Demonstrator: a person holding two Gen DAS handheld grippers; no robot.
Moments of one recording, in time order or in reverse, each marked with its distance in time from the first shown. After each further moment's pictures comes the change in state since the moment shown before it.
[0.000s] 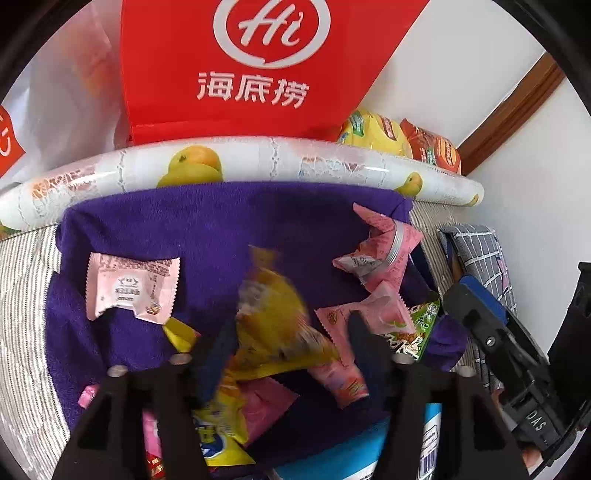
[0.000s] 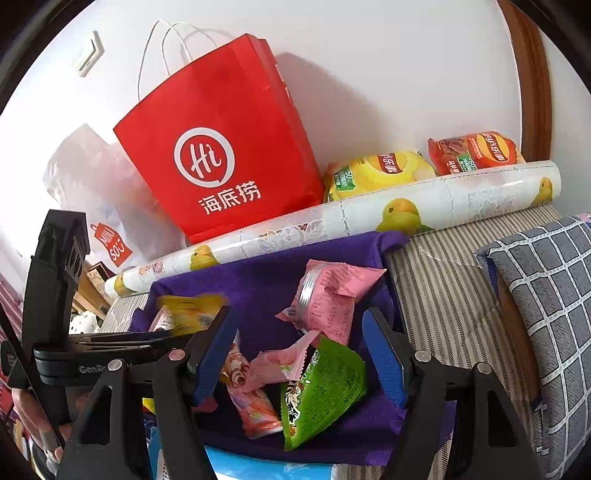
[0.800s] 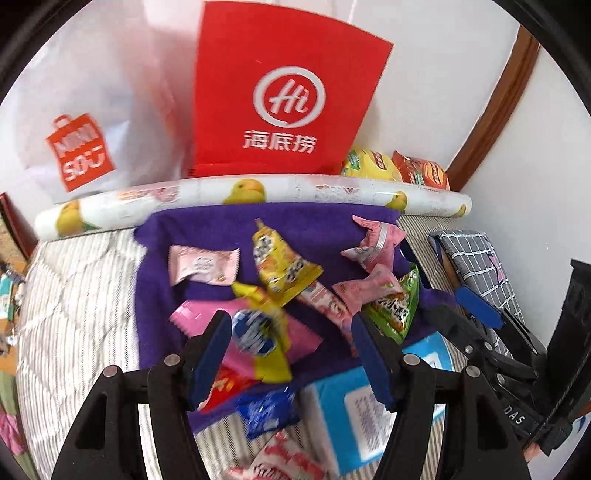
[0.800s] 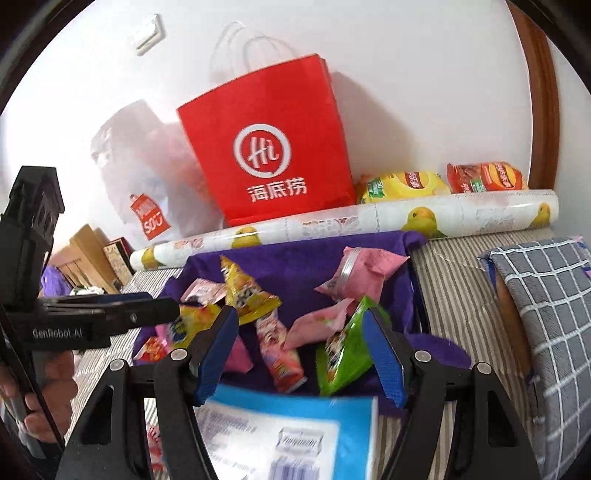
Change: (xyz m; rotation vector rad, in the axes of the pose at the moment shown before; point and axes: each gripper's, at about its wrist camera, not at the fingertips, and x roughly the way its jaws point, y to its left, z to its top) left arm -0.094 0.011 -0.063 0.036 -0.182 0.085; right arm -0.049 0.042 -0.040 -0.132 -0.053 0.021
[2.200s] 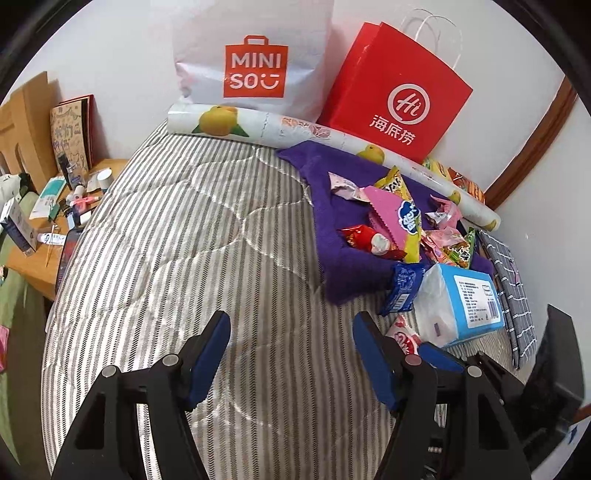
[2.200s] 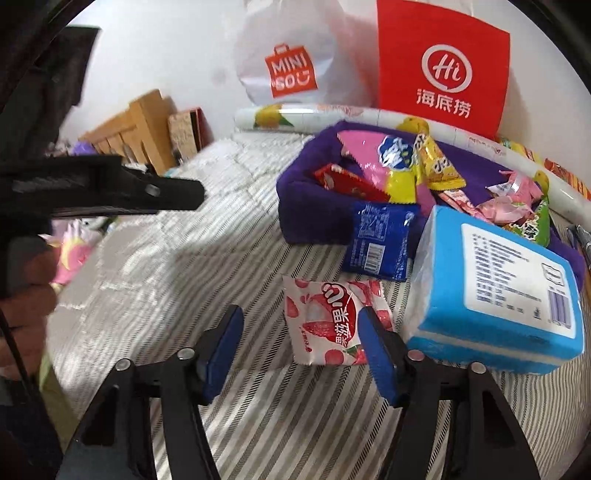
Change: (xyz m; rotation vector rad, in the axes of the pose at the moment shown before) left arm -0.064 0.131 -0.127 -0.214 -0.030 0.054; right arm 0.015 0.170 -0.138 -0.315 0.261 0.063
